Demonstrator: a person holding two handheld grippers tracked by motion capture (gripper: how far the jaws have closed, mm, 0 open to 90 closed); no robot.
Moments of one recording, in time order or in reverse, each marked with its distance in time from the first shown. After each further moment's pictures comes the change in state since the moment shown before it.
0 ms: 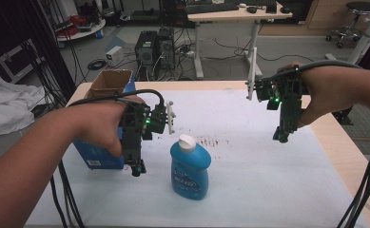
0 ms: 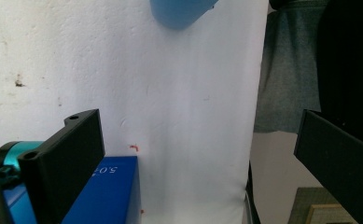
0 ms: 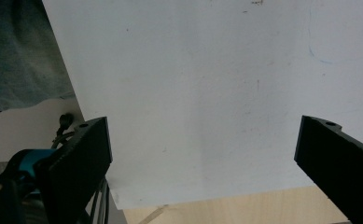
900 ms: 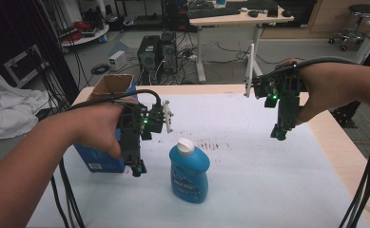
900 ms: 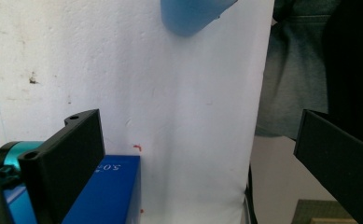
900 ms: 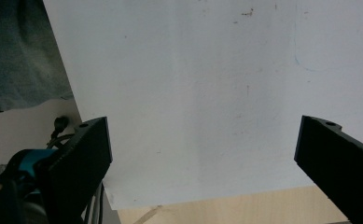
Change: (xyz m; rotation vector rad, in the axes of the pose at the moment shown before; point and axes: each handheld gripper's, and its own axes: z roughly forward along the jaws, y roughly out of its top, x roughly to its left) left arm -0.003 -0.002 -0.010 -0.035 0.044 -0.028; right arm -0.002 0.002 -0.012 -0.023 -0.018 -0.016
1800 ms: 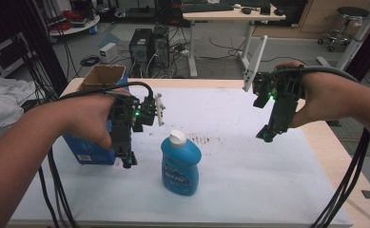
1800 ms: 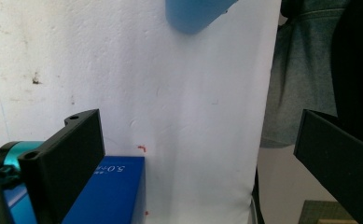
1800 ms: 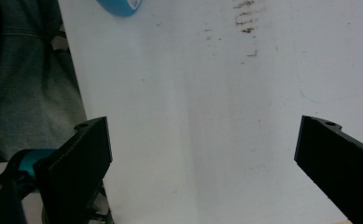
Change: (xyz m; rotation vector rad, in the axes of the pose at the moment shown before) left arm 0.002 -0.002 0.004 0.007 0.012 0.008; right arm 0.026 -0.013 -0.001 -0.203 -0.005 0.054
